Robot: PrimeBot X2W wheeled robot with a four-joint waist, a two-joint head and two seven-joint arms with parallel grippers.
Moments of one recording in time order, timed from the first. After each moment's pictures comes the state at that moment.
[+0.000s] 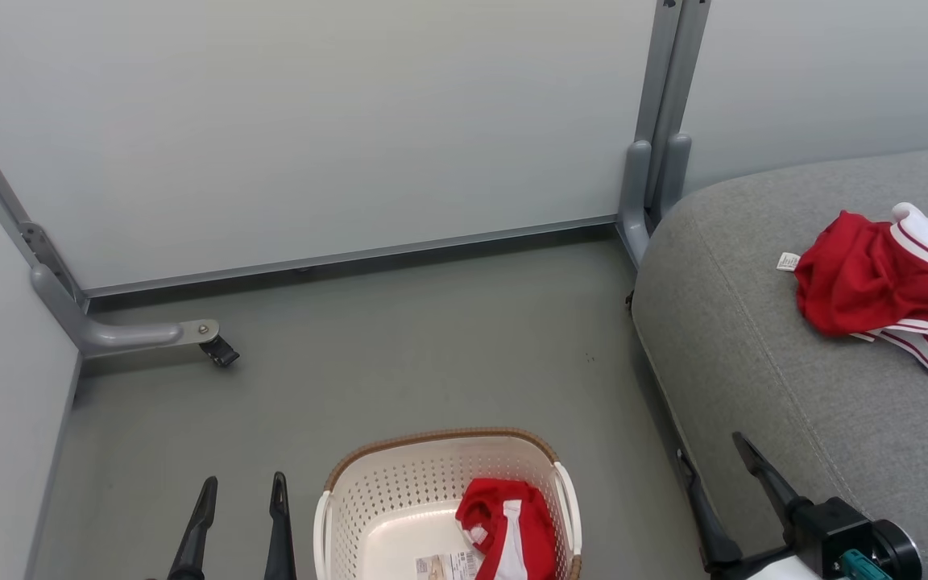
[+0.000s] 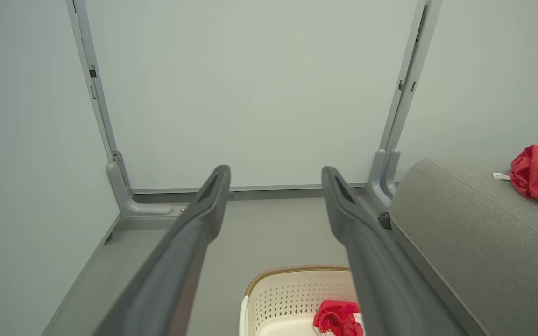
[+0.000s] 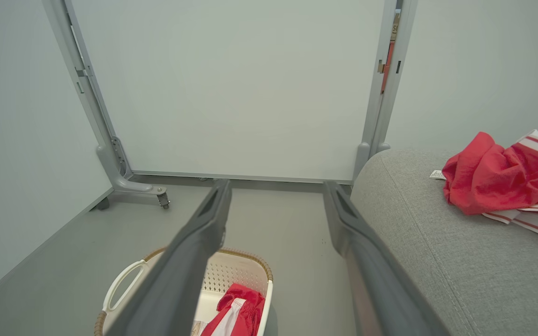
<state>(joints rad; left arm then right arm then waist) 0.25 0.05 -0.12 -0.01 -0.18 0.00 -0.26 0.12 -0.05 0.10 0.09 0.10 0.13 -0.26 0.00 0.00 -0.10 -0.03</state>
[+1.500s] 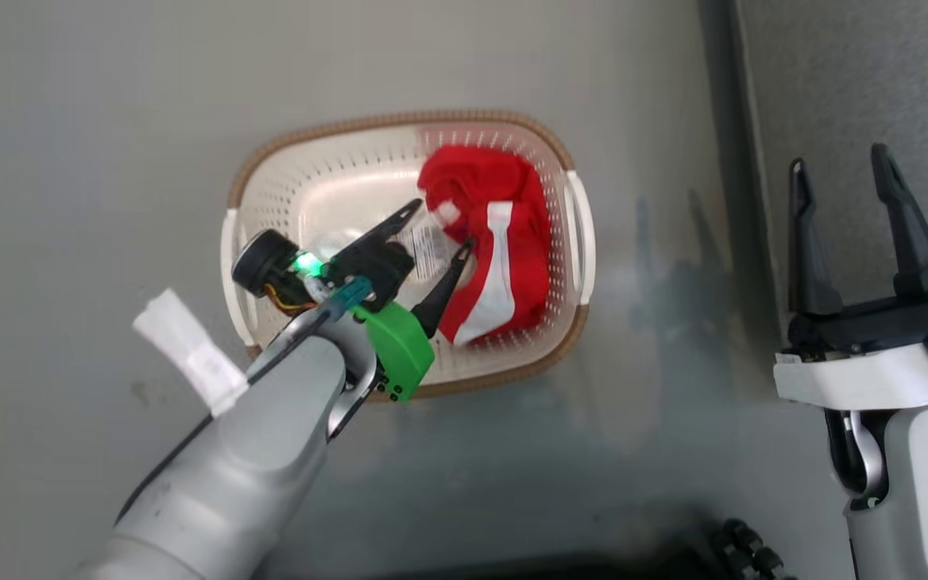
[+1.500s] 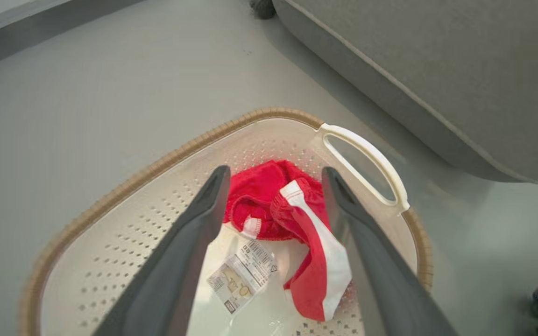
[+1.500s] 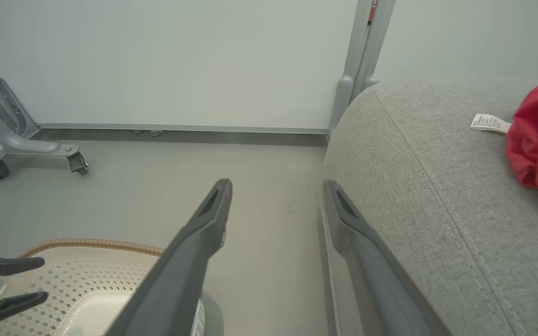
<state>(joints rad) -0.77 0.11 -0.78 0.75 -0.32 -0.13 -0.26 -0.25 -0.05 -0.07 -0.13 0.06 0.13 -0.26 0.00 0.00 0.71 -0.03</state>
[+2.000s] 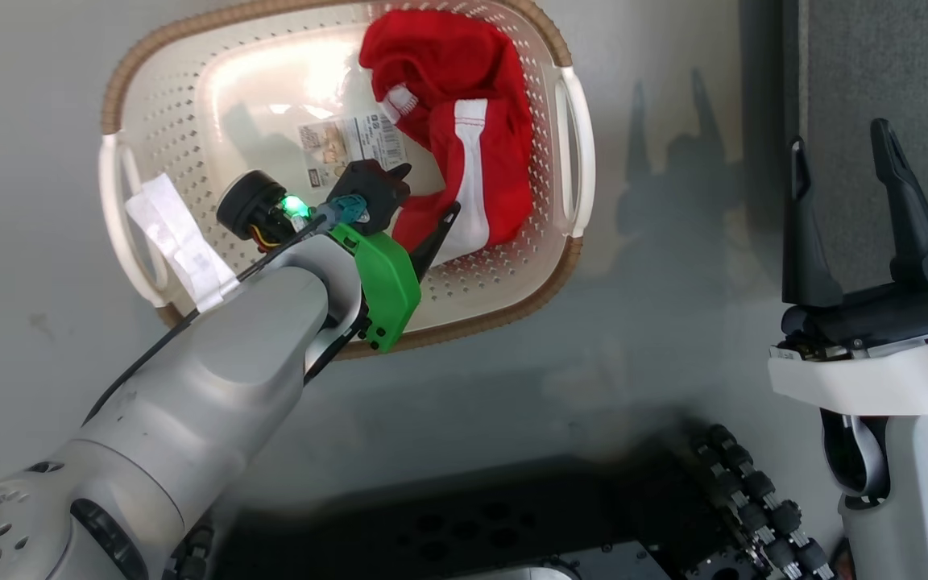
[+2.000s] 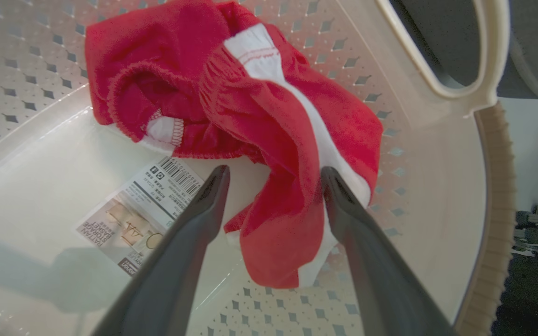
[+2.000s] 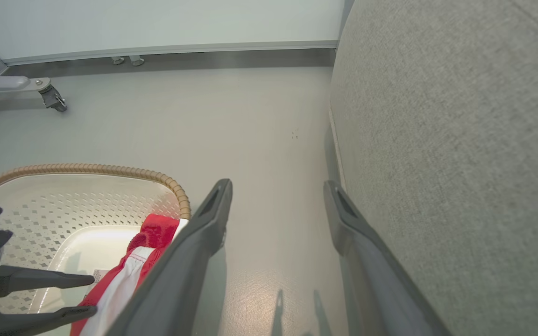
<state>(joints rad) -1.06 0.18 -1.26 0.88 -0.81 -0.13 -0.18 -0.26 -0.05 -0.03 -0.20 0.11 0.13 -0.26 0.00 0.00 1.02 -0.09</state>
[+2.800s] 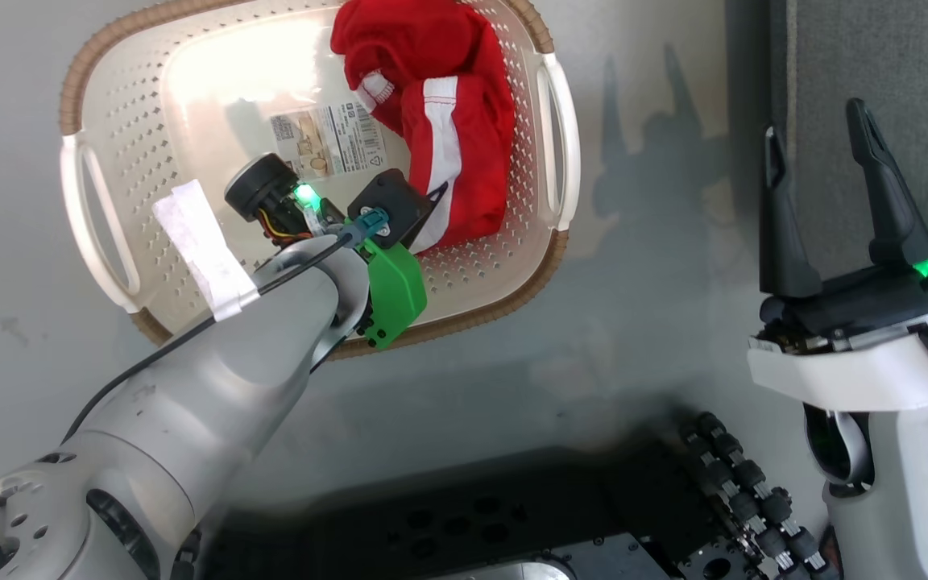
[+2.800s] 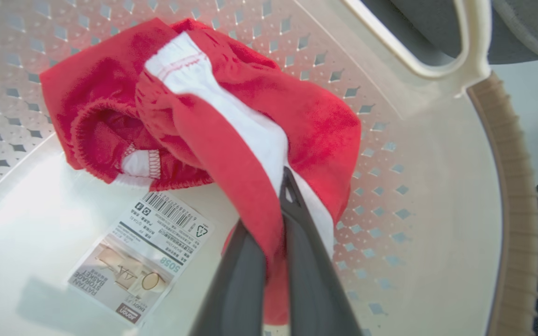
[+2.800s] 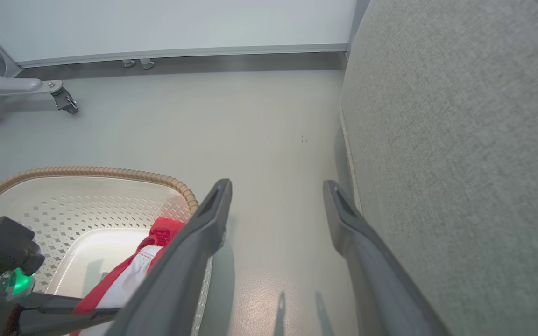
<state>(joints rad) -1.08 0.15 -1.28 0.94 -0.67 -0.13 -0.25 -0.28 -0.05 0.02 -0.23 0.11 0.13 -0.26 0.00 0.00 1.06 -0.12</state>
